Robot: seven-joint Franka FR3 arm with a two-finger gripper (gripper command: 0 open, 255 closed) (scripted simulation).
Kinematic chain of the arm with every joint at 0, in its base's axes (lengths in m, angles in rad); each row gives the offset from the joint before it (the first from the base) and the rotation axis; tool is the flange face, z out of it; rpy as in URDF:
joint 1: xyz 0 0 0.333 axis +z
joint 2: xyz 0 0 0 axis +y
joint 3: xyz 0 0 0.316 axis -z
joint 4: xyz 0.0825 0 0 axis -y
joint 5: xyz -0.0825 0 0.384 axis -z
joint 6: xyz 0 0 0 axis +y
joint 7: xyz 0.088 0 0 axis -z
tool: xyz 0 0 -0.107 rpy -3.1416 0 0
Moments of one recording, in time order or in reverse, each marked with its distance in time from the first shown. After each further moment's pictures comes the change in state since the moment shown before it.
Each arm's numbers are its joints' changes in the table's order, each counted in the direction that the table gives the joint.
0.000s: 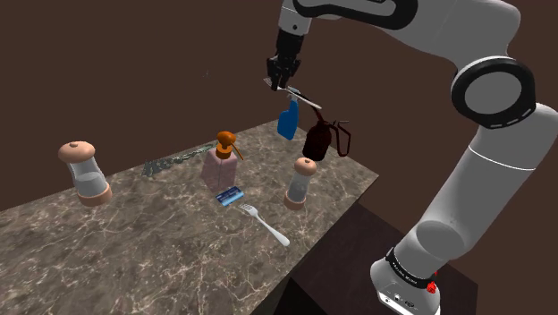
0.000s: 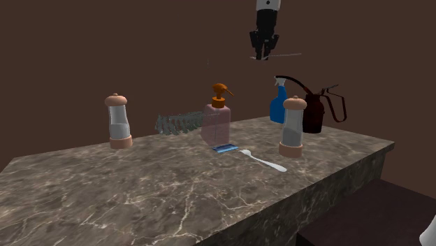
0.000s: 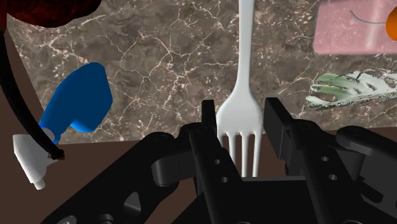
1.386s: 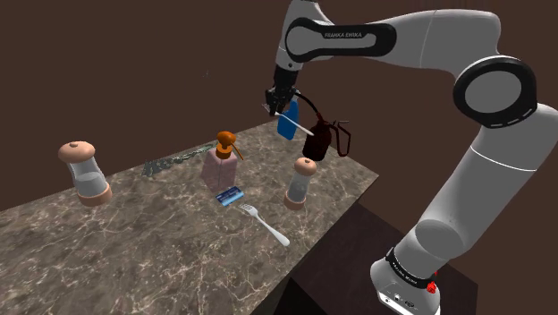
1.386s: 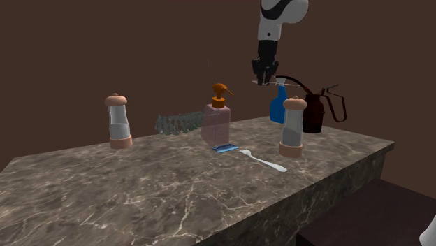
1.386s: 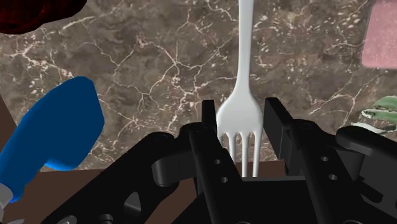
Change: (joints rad) arm -0.028 -0.014 0.019 -0.279 -0.009 -0.265 -0.045
